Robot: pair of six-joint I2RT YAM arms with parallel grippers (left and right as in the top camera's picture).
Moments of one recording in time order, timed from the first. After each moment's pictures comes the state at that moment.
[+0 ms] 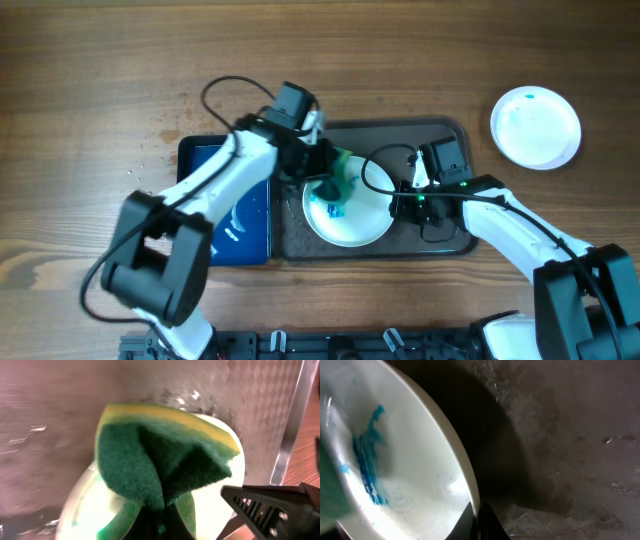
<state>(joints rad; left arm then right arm) -0.49 1.85 1.22 -0.62 0.42 -0.52 0.29 1.54 0.69 -0.41 -0.35 0.52</state>
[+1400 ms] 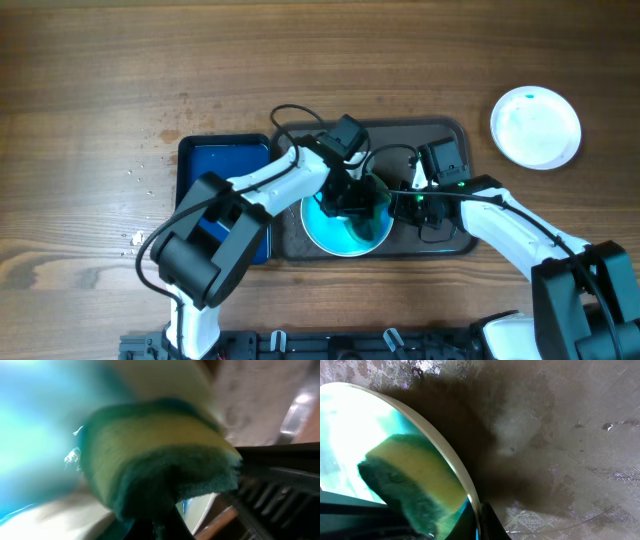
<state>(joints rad) -0.68 2.01 1.24 -0.59 0.59 -0.55 0.30 1.55 0.69 -0.41 -0.34 0.58</state>
